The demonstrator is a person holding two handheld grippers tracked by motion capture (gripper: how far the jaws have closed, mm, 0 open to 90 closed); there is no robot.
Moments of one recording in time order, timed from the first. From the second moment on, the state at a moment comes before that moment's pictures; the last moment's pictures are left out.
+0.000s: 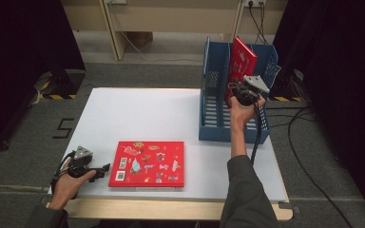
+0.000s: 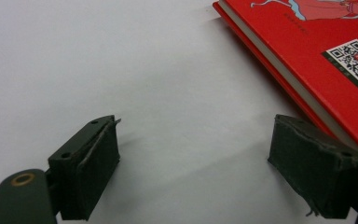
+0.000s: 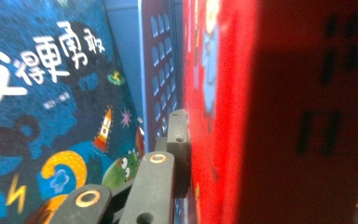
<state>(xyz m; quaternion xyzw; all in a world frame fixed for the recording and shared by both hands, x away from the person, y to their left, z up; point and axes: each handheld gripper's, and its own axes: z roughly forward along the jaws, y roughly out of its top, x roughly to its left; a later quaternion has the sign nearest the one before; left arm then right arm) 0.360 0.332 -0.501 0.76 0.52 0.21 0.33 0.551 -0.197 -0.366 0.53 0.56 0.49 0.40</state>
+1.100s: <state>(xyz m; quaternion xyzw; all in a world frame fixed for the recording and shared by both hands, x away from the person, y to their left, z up) 0.360 0.332 -0.501 0.76 0.52 0.21 0.33 0.547 -0.178 -0.374 0.55 0.61 0.46 0.34</state>
